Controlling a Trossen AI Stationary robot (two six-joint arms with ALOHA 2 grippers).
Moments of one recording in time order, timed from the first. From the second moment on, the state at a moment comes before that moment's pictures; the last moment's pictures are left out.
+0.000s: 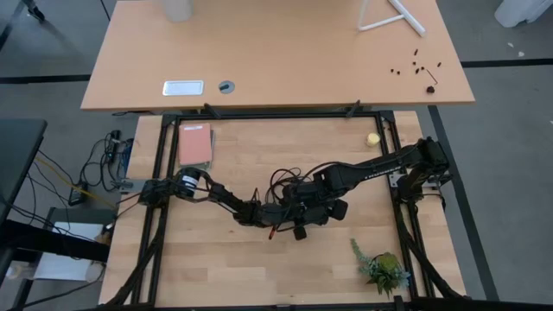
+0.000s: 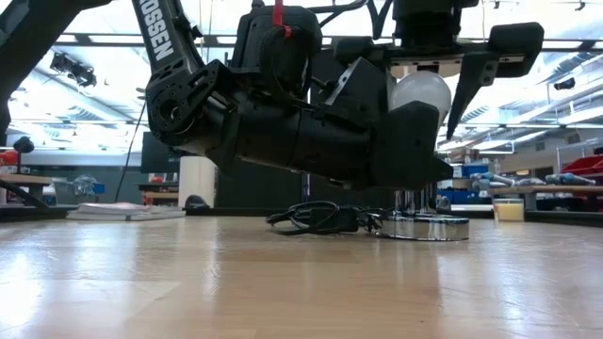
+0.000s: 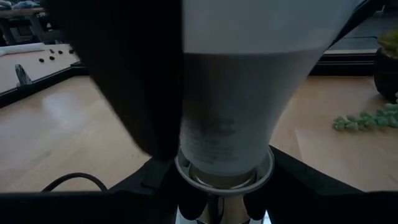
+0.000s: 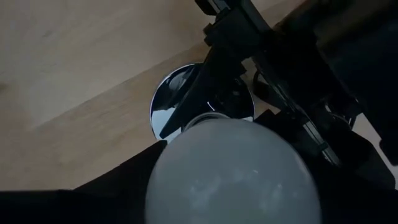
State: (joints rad) left arm -0.22 2.30 1.16 1.04 -0.48 0.00; right arm 0.17 1.75 1.40 -1.03 0.00 -0.94
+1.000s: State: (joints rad) left arm -0.23 2.30 1.16 1.04 -0.59 -0.04; right arm 0.18 1.75 1.40 -0.98 0.04 -0.23
